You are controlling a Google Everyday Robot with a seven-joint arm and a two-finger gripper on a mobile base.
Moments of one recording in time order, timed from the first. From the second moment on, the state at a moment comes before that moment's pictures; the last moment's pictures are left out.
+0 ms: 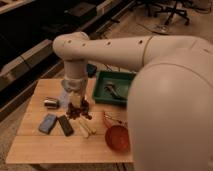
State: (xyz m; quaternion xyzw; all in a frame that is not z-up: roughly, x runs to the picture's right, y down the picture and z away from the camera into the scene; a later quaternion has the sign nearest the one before) arm -0.099 0.064 0.628 -0.44 0.04 0.13 0.89
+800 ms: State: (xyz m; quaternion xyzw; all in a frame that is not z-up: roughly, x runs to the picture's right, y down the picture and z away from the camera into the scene) arm 0.088 0.115 0.576 -0.39 0.05 0.33 0.86
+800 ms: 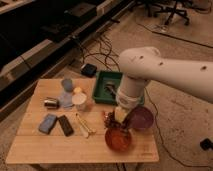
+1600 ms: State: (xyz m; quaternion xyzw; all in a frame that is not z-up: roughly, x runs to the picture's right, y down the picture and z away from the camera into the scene) arm 0.141 0.134 0.561 -0.38 0.05 0.38 0.84
